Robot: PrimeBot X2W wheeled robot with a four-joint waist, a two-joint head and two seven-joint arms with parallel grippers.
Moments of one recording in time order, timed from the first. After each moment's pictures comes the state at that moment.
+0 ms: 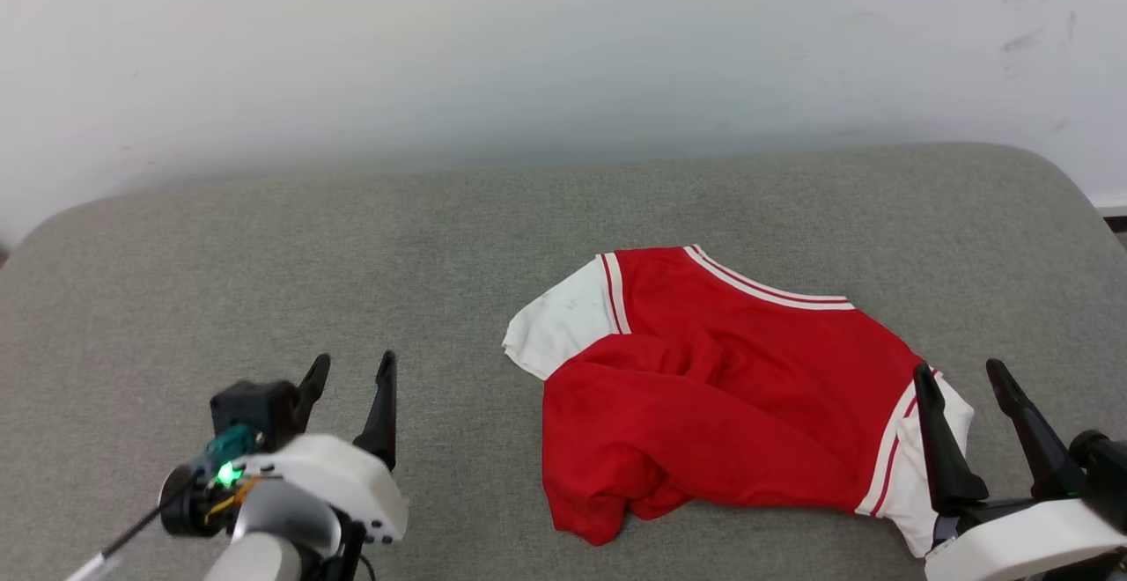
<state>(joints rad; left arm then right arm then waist) -0.09 0.30 -0.29 0.10 -0.49 0.17 -0.05 0.13 -0.05 -0.07 -0.23 0.19 0.13 0.07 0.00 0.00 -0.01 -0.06</state>
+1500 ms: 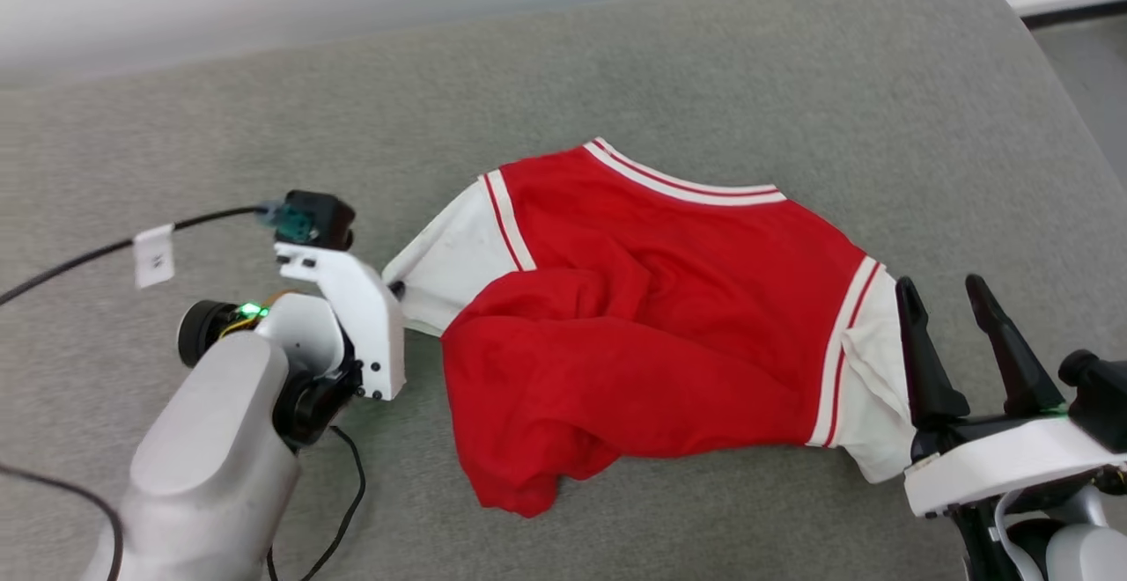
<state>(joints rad) -0.65 0.34 -0.47 0.56 -0.64 -0.06 0.50 -0.06 -0.05 -0.04 -0.10 0.27 0.13 -0.01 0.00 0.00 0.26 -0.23</state>
